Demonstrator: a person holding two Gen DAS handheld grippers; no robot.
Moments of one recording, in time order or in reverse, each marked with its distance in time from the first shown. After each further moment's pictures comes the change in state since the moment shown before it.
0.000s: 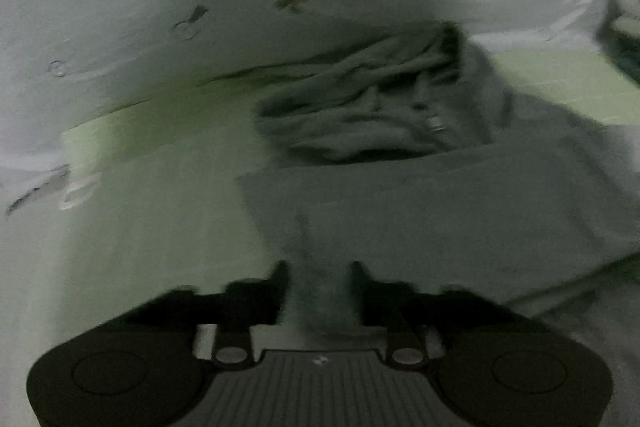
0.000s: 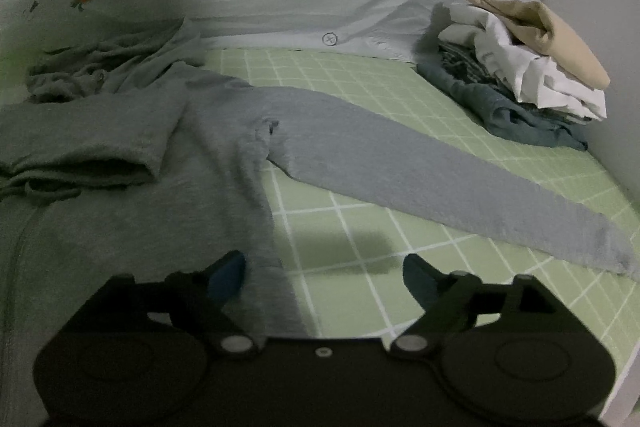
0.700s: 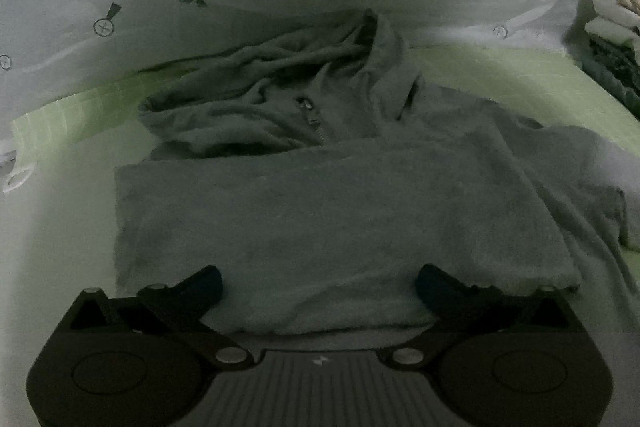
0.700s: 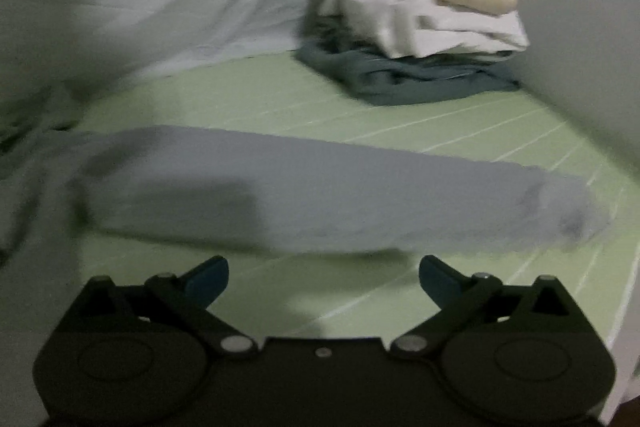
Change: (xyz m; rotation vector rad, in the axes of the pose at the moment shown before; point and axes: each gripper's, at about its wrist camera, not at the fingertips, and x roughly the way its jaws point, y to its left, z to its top) left arm 0.018 -0.089 -0.007 -0.050 0.003 -0.057; right arm 0.034 -0.146 -0.001 0.242 0.010 -0.099
